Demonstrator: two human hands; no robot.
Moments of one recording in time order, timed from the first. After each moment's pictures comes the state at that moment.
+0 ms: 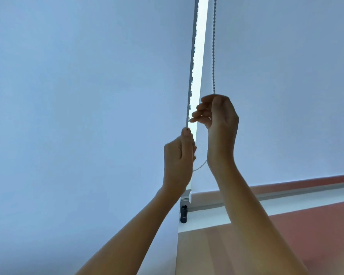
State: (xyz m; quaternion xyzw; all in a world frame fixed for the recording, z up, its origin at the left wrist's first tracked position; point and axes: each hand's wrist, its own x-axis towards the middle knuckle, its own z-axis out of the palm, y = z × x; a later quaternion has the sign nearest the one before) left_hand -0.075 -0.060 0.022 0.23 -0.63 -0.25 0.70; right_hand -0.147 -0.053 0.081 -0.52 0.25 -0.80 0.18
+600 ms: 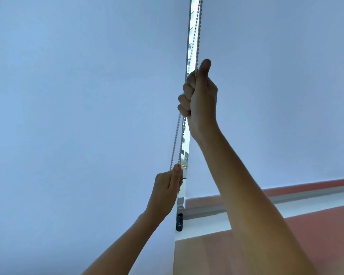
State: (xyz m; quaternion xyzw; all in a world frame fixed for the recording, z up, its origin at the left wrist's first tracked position) left_hand -0.052 -0.077 -0.035 0.30 -0.70 -0.27 0.59; right_hand -0.121 -0.045 0.154 -0.56 0.18 -0.74 0.34
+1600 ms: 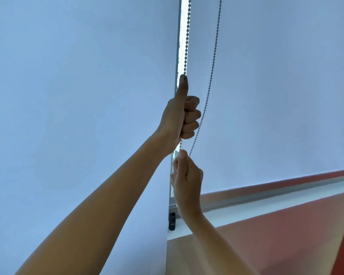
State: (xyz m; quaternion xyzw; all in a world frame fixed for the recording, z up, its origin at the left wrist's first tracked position) left_hand -0.065 -0.045 0.132 0.15 -0.67 -0.54 0.49; right_hand -0.117 -0.040 -0.005 -0.55 0.37 -0.74 0.12
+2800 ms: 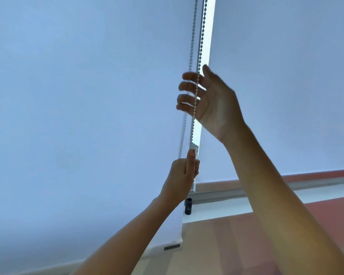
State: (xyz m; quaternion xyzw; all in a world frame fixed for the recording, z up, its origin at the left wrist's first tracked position) left_hand -0.052 -0.056 -0.028 0.31 -0.72 -0.31 0.54; right_hand -0.139 -0.034 0.129 -0.62 0.10 -0.57 0.54
